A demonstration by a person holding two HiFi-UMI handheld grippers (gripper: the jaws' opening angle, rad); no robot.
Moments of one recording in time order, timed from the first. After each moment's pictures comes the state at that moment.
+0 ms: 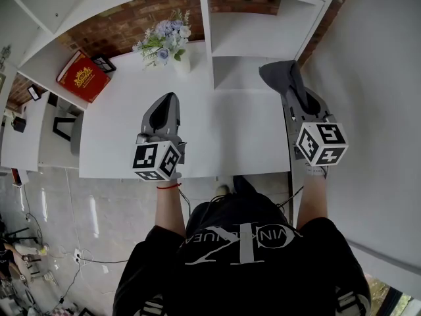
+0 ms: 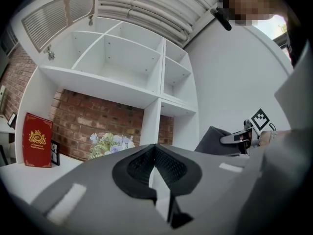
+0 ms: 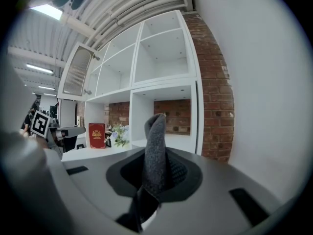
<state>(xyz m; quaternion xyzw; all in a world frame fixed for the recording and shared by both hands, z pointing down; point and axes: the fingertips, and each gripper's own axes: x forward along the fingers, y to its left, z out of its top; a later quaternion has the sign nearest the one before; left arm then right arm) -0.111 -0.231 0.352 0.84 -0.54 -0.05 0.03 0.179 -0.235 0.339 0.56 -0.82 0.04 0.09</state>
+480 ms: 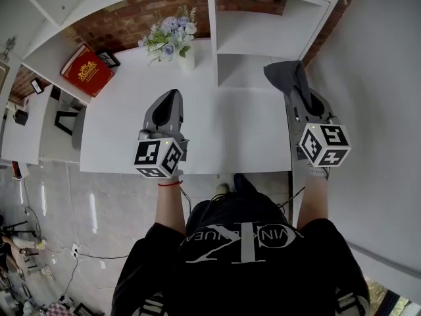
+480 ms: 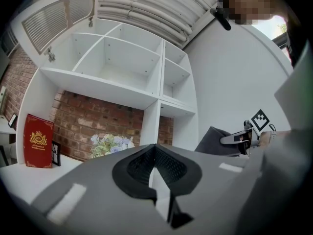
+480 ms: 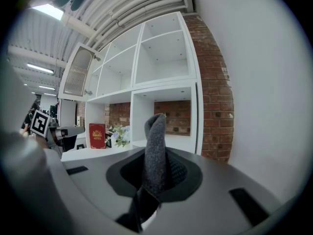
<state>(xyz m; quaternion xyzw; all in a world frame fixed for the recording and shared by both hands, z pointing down) -0.113 -0.225 0.348 0.84 -0.54 -0.06 0.03 0.178 -0.230 0.336 0.56 -0.82 0.04 0.09</state>
